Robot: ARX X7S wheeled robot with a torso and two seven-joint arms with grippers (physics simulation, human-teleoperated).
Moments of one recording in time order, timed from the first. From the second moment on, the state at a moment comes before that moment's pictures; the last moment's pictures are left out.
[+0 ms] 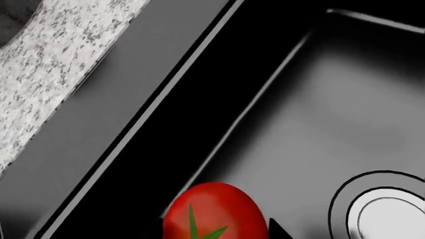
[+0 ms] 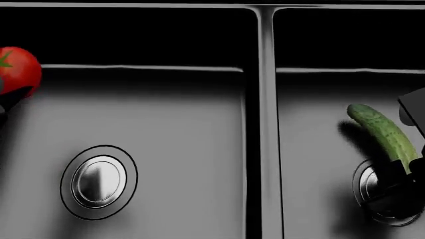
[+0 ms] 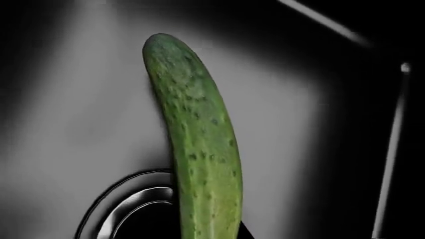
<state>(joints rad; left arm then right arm) -1.69 -0.96 1.10 0.28 -0.92 -1.05 0.20 1.50 1.08 -1.16 0.00 1.36 1.13 0.25</state>
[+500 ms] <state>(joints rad) -1.63 -0.99 1.02 0.31 -1.01 -1.01 0.11 1.75 1.08 -1.15 -0.03 1.25 1.26 0.11</state>
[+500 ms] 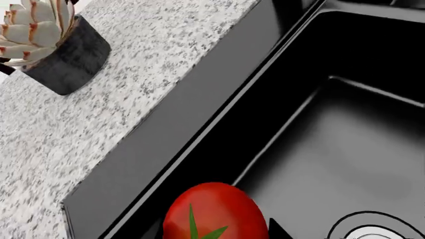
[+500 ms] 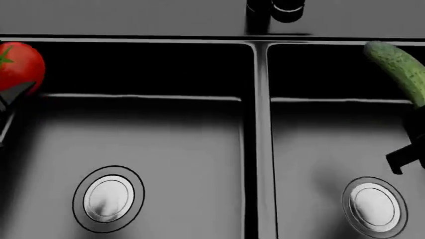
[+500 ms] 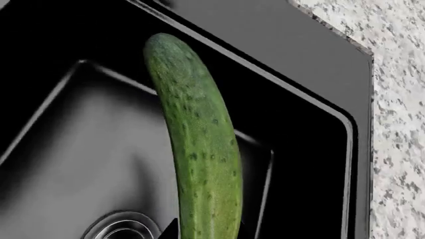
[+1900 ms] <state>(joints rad) -1.50 -1.21 0.73 0.58 -1.41 -0.87 -0.36 2.06 1.32 -0.98 -0.38 1.55 1.43 0.22</state>
